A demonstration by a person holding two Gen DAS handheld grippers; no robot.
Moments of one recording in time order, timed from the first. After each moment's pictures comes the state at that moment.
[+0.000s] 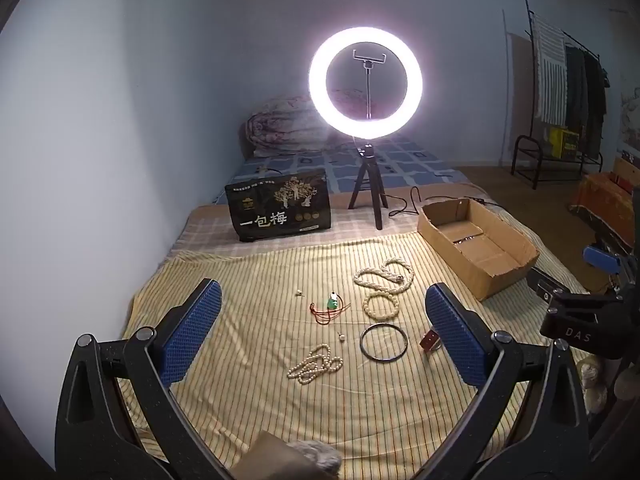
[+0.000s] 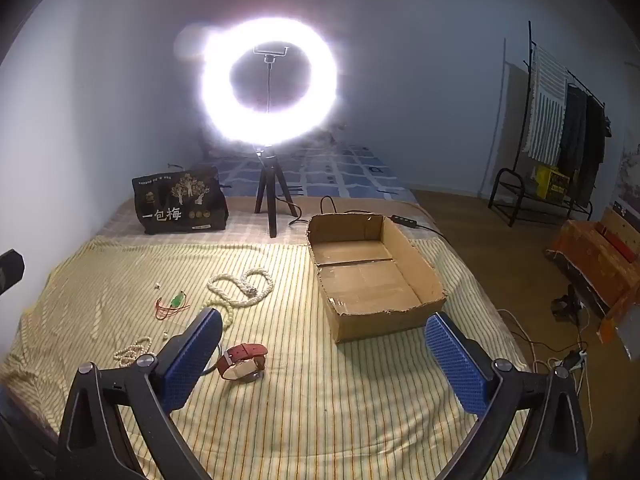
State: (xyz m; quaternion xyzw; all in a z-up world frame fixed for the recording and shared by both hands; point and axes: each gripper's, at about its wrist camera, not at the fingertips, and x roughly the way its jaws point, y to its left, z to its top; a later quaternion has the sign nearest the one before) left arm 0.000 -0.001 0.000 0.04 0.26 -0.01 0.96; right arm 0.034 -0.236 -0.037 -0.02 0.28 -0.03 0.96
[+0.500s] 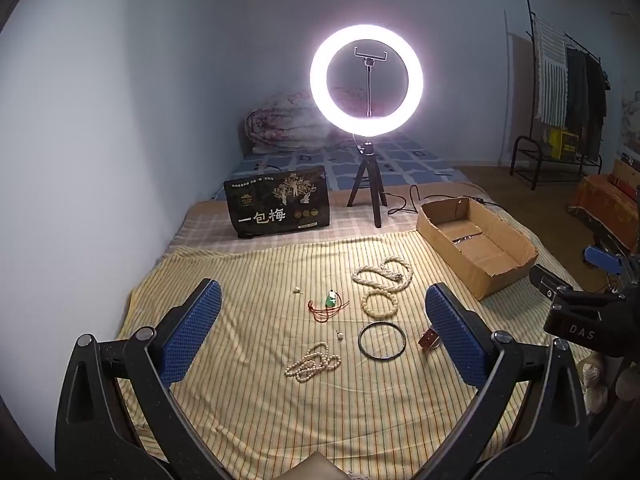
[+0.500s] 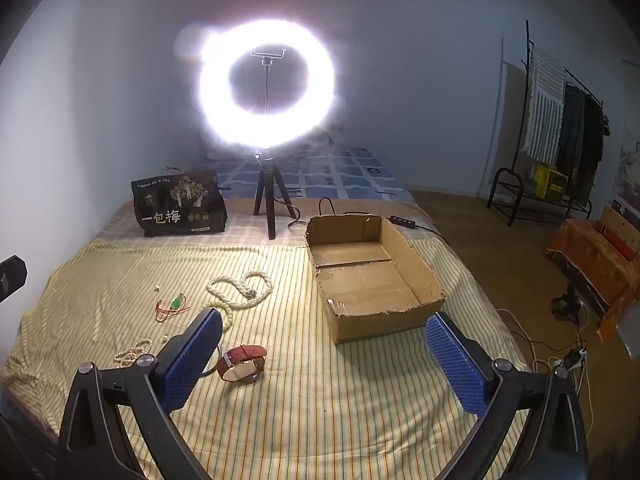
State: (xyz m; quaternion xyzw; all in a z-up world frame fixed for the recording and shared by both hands) left arm 0.003 0.002 -0.004 0.03 0.26 -0.02 0.97; right arm 0.034 -0.238 -0.035 -0.02 0.28 -0.04 0.96
